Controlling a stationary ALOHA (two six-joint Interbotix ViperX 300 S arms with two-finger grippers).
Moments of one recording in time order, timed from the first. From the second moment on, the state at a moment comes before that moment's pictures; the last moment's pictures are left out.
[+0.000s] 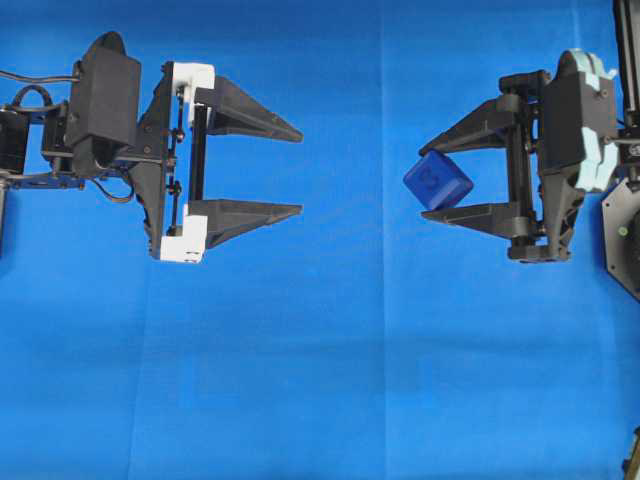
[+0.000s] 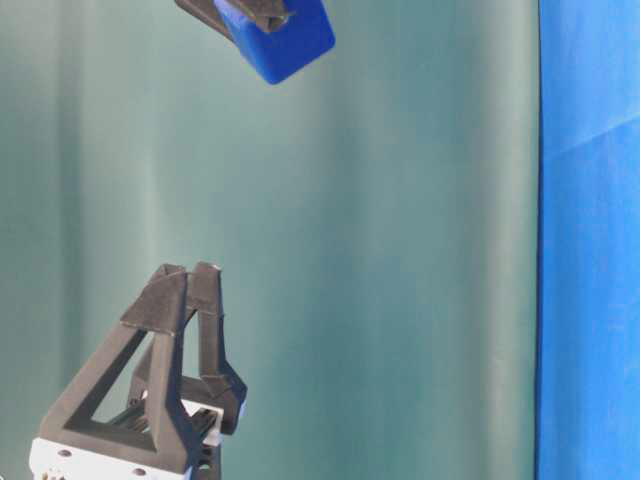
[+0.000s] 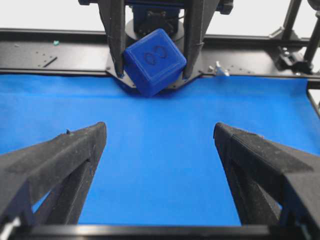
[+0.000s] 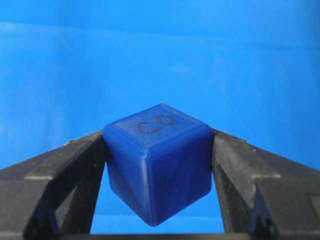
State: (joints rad) left arm -0.01 -0.31 0.70 0.01 -0.31 -0.03; right arm 0.01 -0.59 0.78 -0.07 0.28 0.22
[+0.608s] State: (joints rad) left arm -0.01 -0.31 0.70 0.01 -0.31 -0.03; right arm 0.01 -0.28 0.77 -0.07 0.06 0.22
